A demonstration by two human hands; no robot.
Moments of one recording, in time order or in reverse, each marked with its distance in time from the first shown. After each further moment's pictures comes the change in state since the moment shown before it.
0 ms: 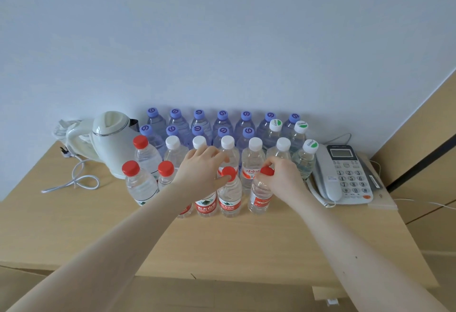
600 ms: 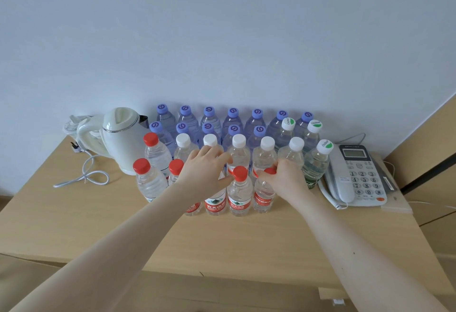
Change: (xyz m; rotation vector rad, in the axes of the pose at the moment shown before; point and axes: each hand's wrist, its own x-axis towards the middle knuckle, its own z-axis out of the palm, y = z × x) left_hand -0.007 -0.019 0.003 0.016 -0.005 0.011; right_hand 0.015 -0.005 0.024 -0.044 -0.046 0.098
